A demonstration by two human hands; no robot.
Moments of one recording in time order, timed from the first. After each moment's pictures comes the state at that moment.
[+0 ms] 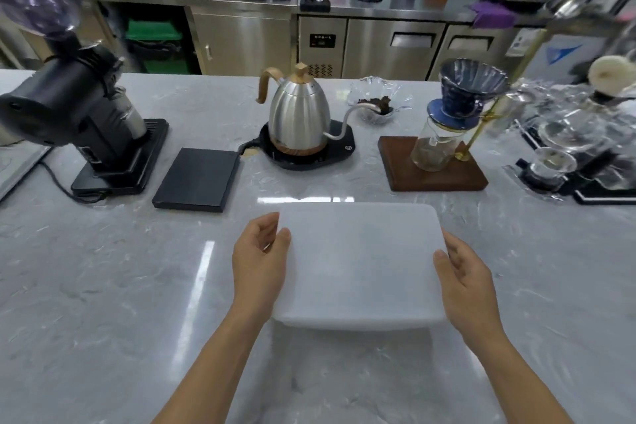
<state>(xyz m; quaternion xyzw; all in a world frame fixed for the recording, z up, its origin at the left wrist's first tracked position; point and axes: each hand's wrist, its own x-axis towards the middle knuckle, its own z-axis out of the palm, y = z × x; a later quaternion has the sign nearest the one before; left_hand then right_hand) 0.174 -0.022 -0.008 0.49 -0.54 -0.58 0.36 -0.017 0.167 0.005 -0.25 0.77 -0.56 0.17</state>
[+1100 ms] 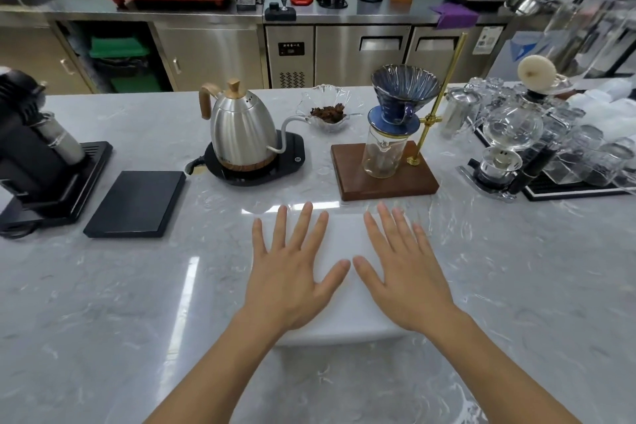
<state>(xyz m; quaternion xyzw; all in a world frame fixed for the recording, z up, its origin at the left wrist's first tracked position) 0.074 0.027 -0.004 0.31 -0.94 -0.09 0.06 -0.080 0.162 -0.001 -0.51 0.86 -0.06 0.02</state>
